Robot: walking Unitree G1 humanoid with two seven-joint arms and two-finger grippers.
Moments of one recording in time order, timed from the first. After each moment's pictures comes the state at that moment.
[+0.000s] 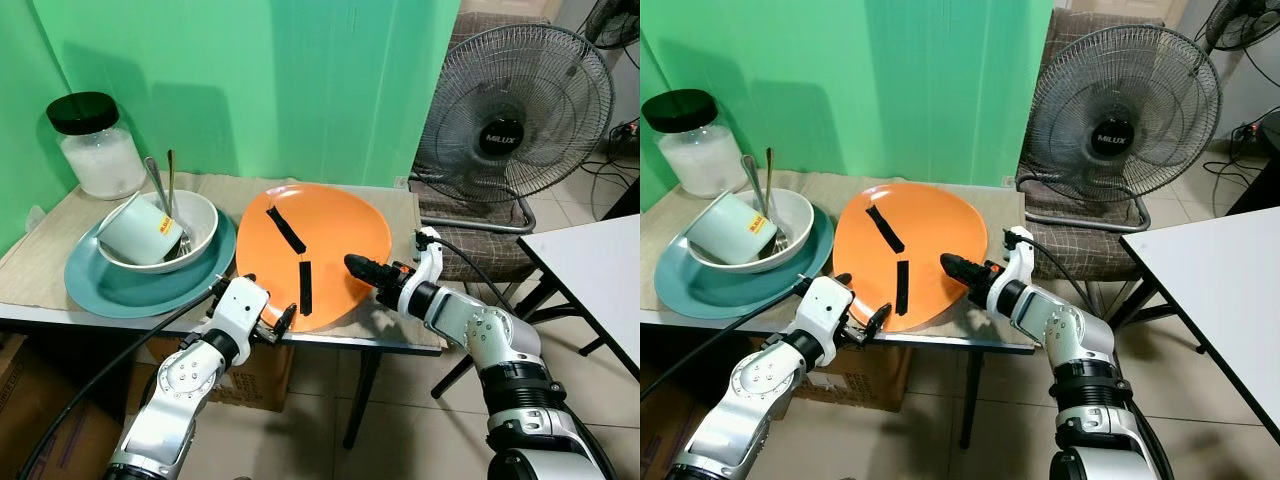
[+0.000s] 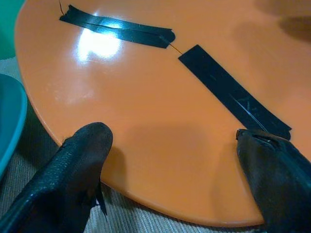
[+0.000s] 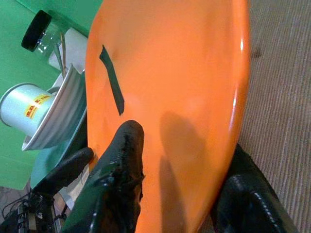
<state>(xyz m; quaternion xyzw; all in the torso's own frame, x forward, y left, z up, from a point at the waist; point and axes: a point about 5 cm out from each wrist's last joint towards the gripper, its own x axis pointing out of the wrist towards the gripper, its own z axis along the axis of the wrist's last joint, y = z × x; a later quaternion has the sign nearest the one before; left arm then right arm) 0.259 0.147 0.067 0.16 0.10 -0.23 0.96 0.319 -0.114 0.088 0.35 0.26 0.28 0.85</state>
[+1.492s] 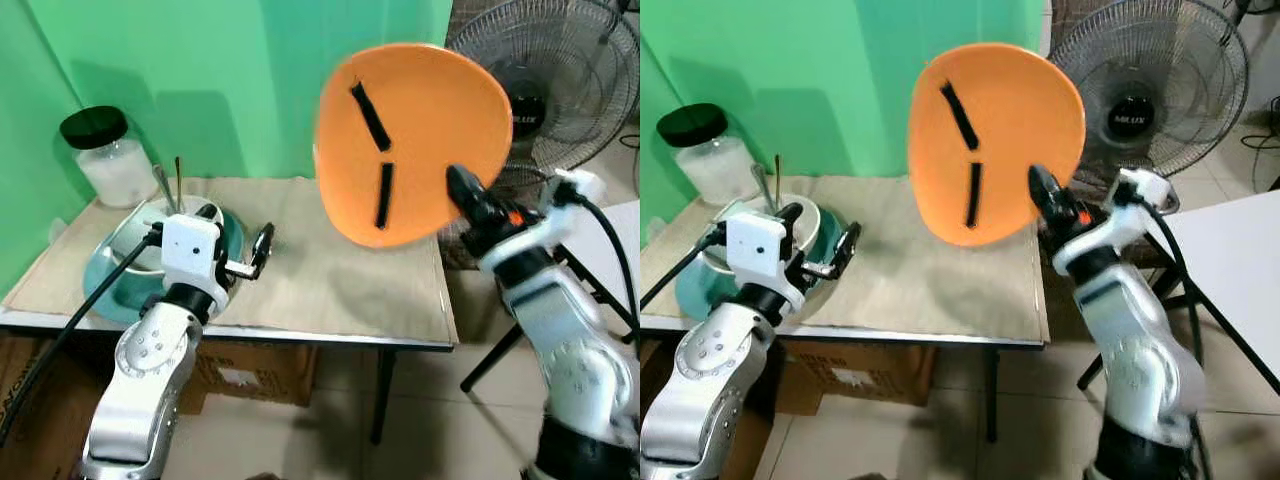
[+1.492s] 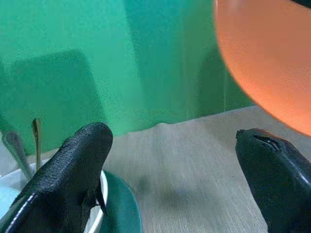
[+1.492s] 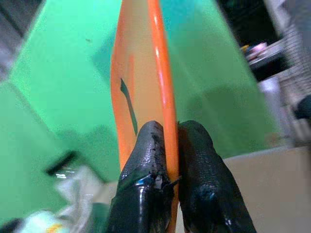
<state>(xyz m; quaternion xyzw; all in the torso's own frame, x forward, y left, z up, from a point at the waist) 0.256 0.155 0.166 0.05 -0.05 -0.12 0.99 0.270 -0.166 0.207 0.25 -0.06 0.17 0.95</state>
